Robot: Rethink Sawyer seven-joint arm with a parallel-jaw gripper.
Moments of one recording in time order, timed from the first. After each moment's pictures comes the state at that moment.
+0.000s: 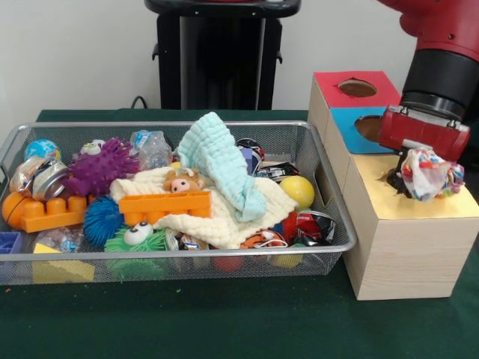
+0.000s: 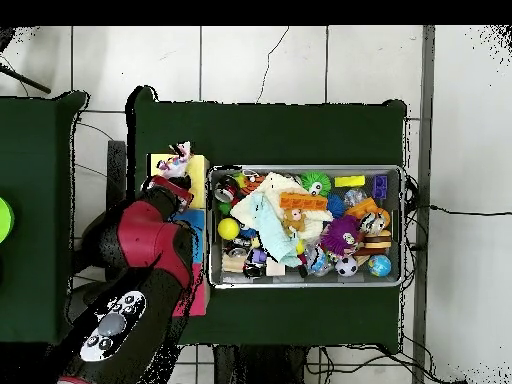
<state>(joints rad) 0.53 -0.24 -0.59 1.44 0.44 0.07 2.26</state>
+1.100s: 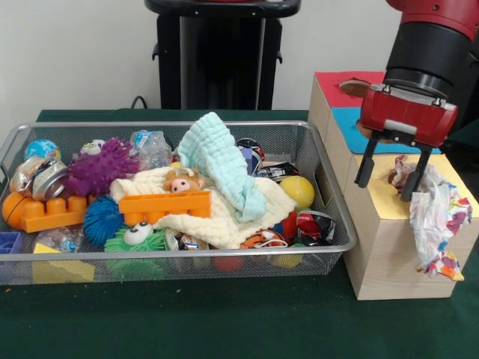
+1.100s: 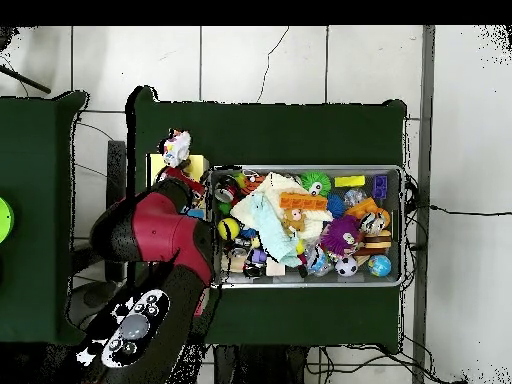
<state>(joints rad) 0.45 -0.33 -0.57 1.46 0.36 0.08 2.26</state>
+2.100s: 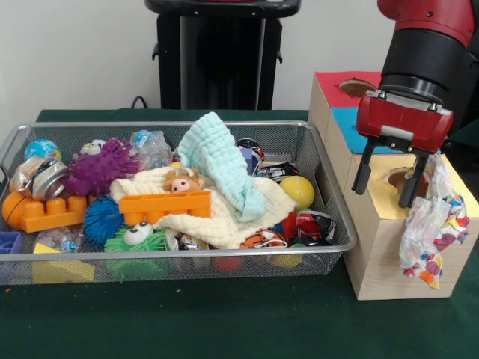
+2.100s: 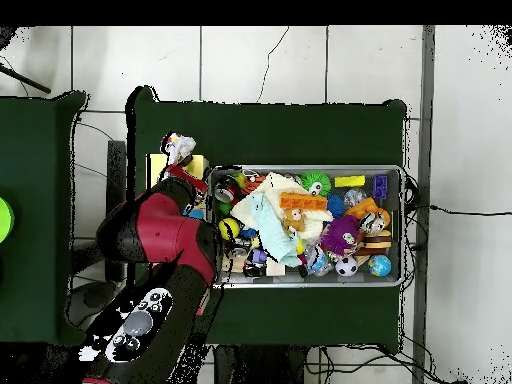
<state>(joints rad) 0.45 -0.31 -0.57 1.46 0.36 0.01 2.26</state>
